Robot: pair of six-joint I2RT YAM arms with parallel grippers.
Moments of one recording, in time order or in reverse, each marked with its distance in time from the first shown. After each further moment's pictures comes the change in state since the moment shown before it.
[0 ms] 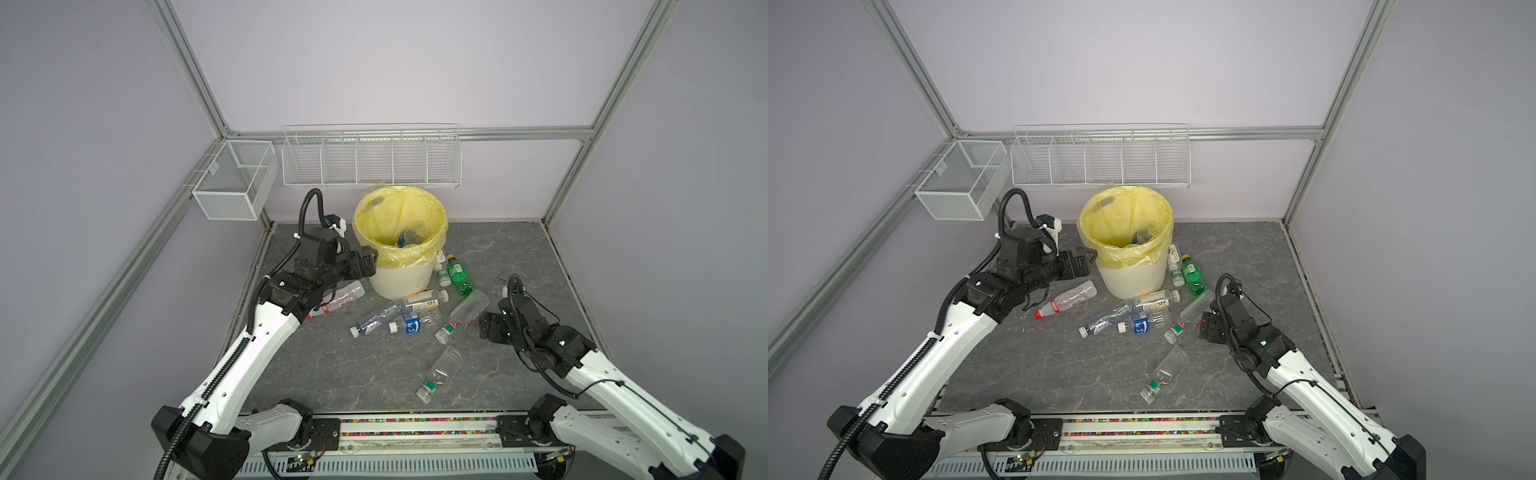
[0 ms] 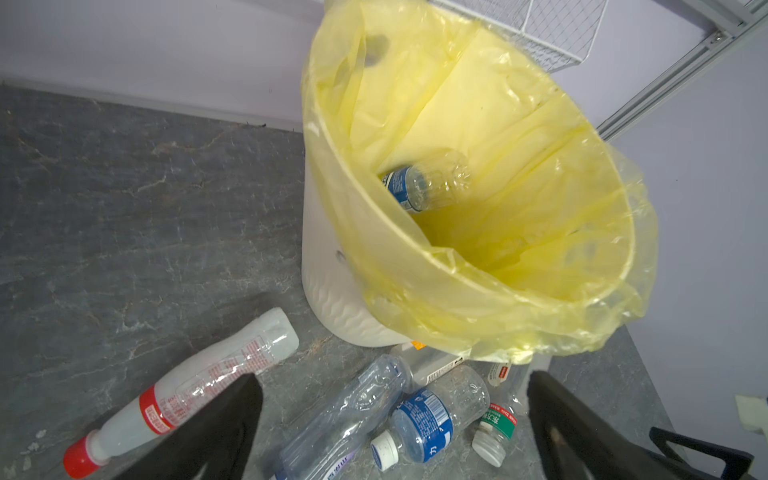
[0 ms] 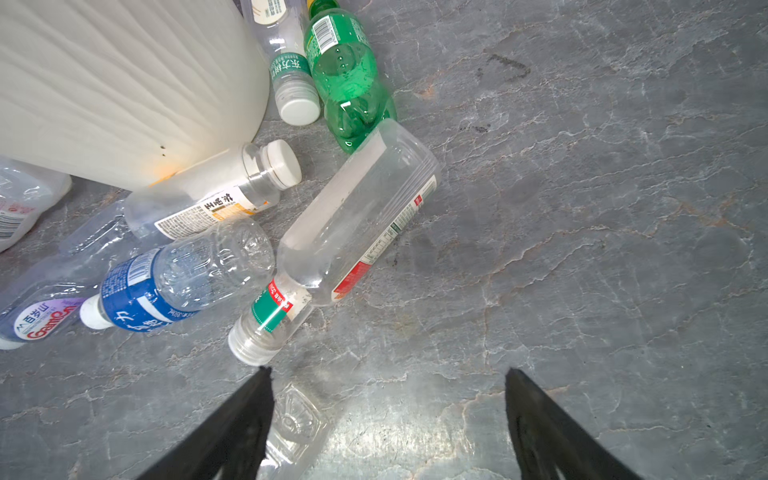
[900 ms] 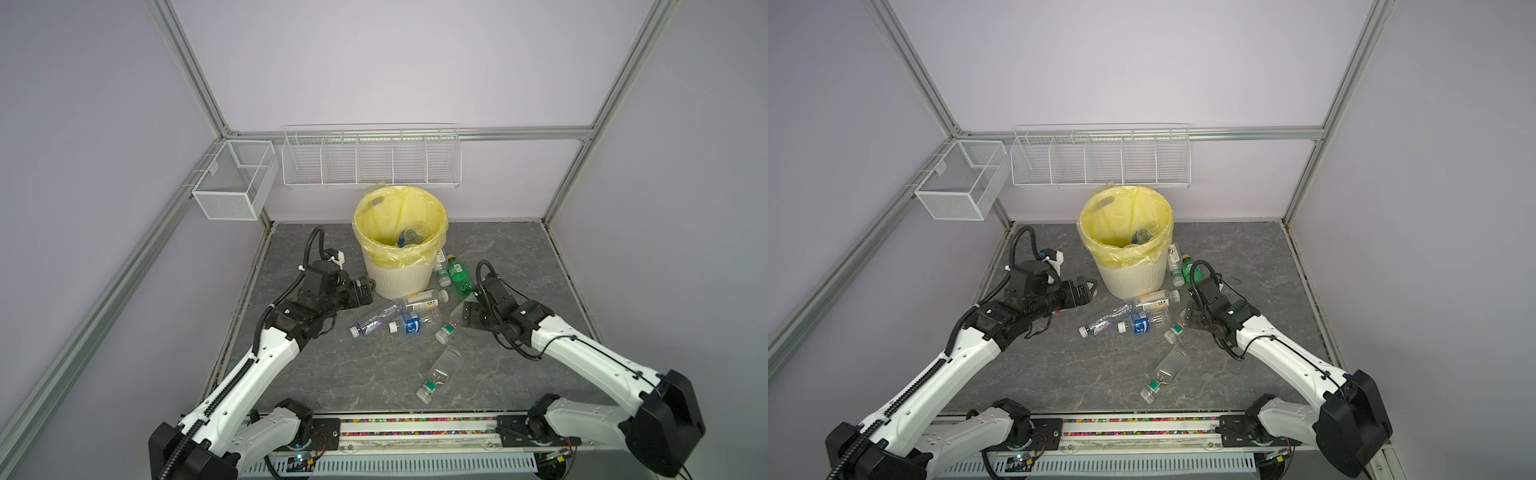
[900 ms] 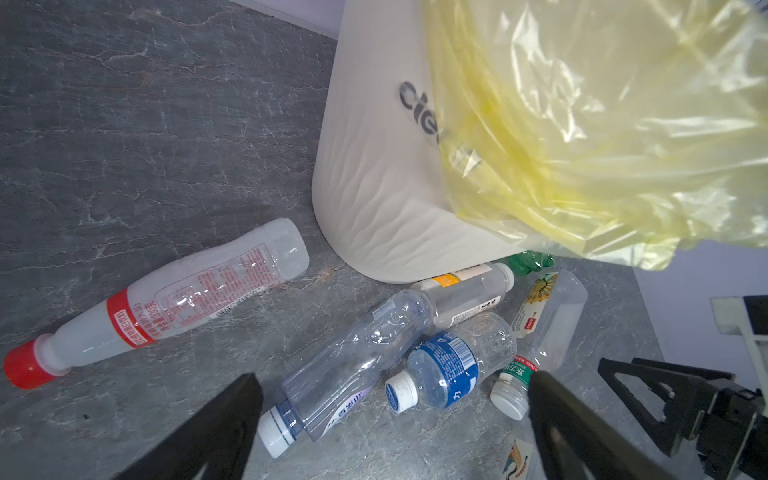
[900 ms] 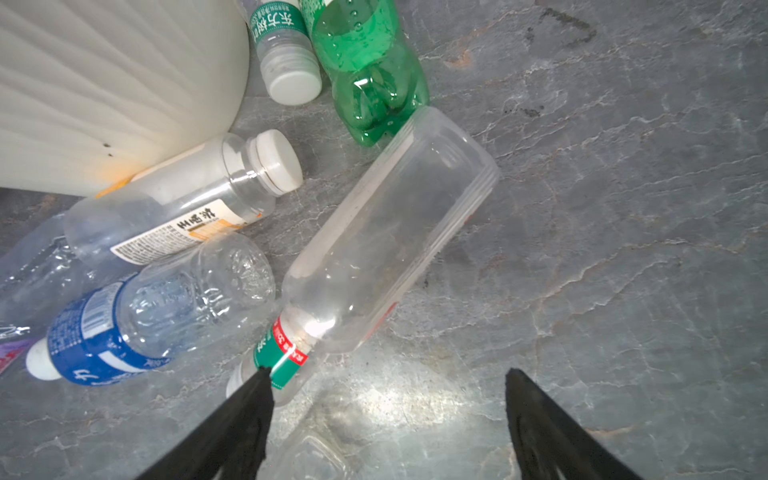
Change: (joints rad) left arm 0.000 -0.144 -0.334 0.108 0.032 -0.089; right arm -0.003 0.362 0.120 0.090 -0.038 0.046
